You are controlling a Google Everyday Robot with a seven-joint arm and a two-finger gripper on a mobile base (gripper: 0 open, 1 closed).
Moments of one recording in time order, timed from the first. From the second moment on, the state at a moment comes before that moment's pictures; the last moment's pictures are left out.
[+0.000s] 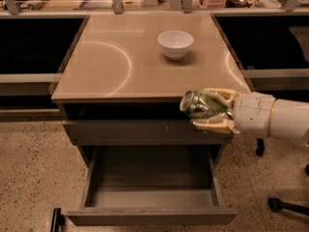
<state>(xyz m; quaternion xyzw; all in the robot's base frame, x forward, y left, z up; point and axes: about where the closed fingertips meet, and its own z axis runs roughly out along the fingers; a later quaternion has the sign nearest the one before) 0.493 -0.135 0.859 -0.54 0.59 0.13 0.58</state>
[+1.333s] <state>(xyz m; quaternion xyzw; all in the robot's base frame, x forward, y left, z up) 0.593 -0.140 0.926 -0.56 0.57 0.03 0.60</state>
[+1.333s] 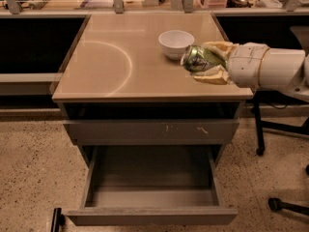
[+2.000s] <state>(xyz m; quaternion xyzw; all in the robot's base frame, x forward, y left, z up) 0.620 -0.172 0.917 -0.51 0.60 0.00 0.61</state>
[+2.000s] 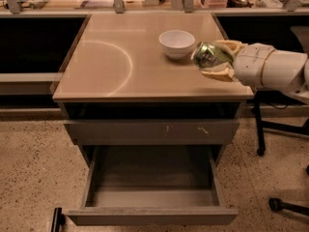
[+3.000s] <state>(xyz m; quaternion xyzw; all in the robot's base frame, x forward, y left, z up) 0.668 -0.210 0.871 -0.46 0.64 0.02 0.62</state>
